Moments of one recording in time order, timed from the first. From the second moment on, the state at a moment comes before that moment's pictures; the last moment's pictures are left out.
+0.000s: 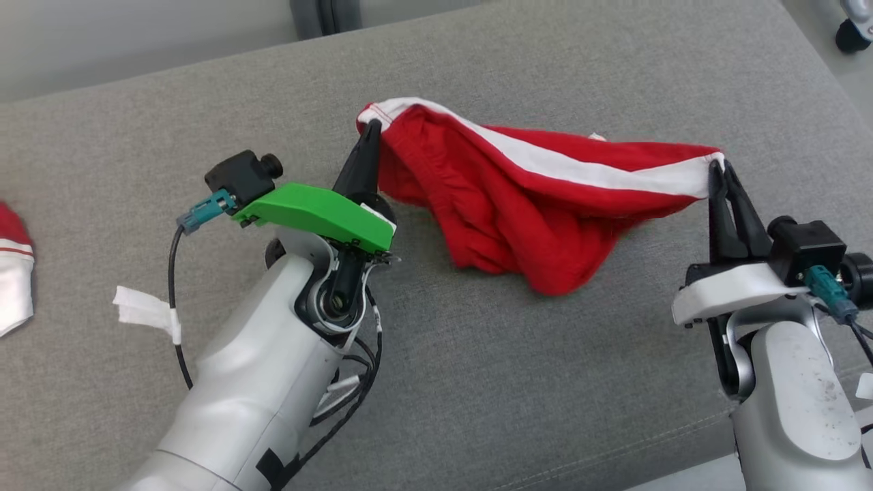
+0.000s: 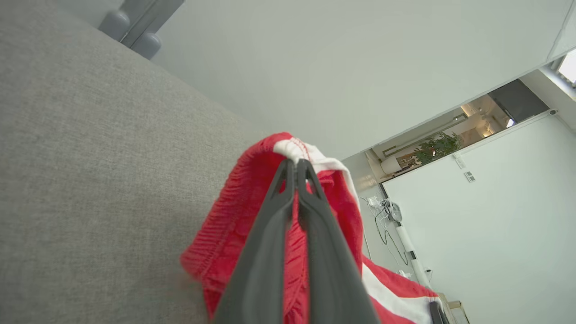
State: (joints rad) left arm -0.78 0.05 -0.67 0.68 -1.40 -0.07 -0.26; right arm -0.36 -0.05 -0.10 0.31 -0.03 0.13 -0.26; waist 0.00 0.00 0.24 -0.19
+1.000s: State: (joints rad) left arm -0.46 0.44 -0.46 -0.56 -0.91 0.15 -0.11; right arm -0.18 -0.16 -0.01 -0.61 0.08 0.13 0.01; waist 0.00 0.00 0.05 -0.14
